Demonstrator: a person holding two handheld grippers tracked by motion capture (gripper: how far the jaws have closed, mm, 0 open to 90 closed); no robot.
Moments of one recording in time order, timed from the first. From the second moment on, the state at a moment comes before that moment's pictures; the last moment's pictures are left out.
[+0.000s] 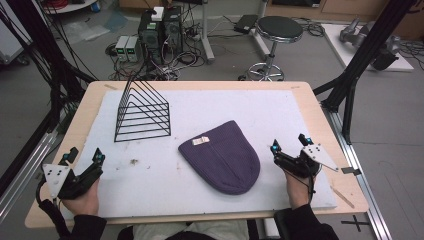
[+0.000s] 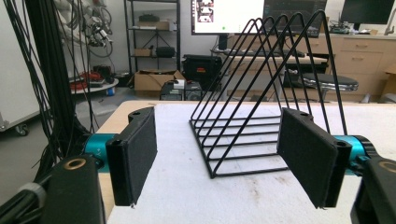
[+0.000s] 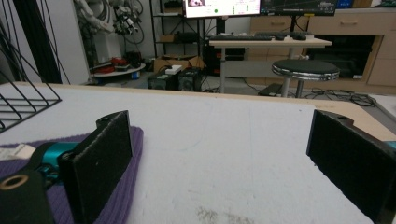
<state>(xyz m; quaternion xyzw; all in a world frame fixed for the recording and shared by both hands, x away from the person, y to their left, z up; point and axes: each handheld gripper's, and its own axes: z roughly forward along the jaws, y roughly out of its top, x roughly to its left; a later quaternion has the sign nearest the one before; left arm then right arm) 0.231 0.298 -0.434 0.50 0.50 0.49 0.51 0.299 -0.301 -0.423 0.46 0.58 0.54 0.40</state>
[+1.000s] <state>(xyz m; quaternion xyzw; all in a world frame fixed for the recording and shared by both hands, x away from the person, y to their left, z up) 0.234 0.295 -0.435 0.50 0.50 0.48 0.52 0.318 -0.298 -0.388 0.38 0.67 0.56 0.30</state>
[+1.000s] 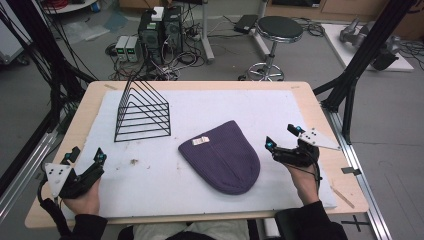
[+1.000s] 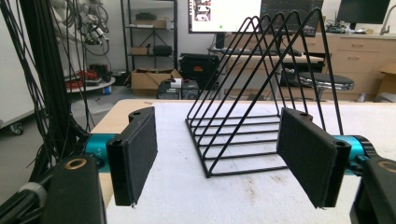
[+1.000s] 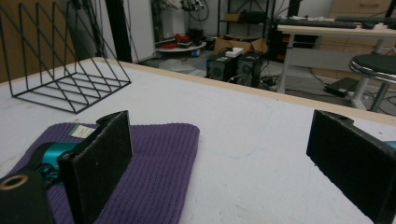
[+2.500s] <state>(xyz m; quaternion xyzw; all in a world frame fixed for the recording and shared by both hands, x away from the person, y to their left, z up) 0.238 0.294 -0.435 0.50 0.50 0.47 0.52 0.356 -0.287 -0.380 0.20 0.82 0.50 0.19</state>
